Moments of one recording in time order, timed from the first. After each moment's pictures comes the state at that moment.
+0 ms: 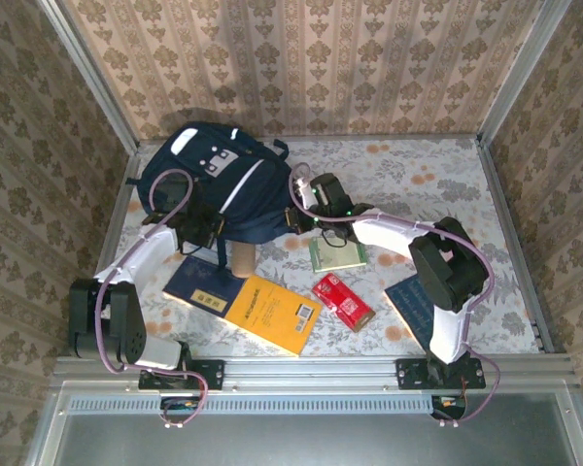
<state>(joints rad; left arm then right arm) -0.18 1.41 0.93 -0.45 0.19 -1.29 0.56 1.89 1.25 -0.02 -0.25 0.28</state>
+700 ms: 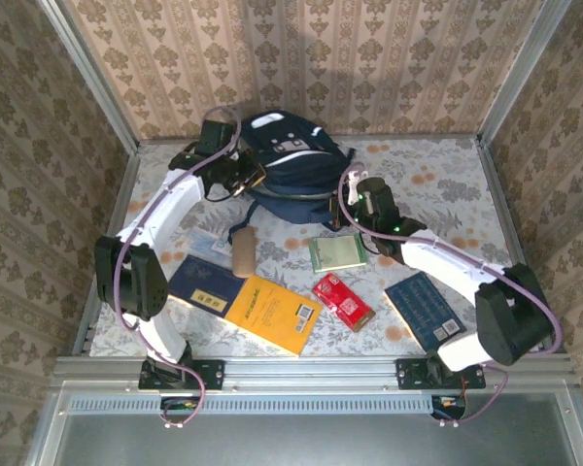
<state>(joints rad) -0.37 1.73 1.59 -0.67 0.34 -0.85 0.51 1.43 0.91 0.04 0.01 0.33</state>
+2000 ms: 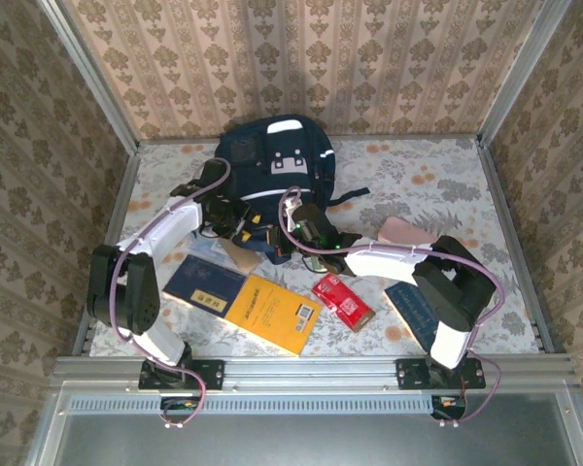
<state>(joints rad) -0.35 1.64 1.22 -0.72 0.37 -1.25 0.80 1.77 1.05 0.23 -0.08 0.56</state>
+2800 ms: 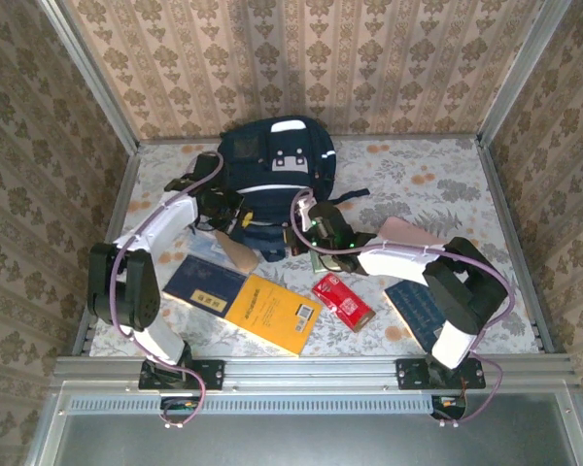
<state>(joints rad) -0.30 1.63 1.27 -0.72 0.37 -1.25 0.69 1.70 0.96 0.20 -0.09 0.40</state>
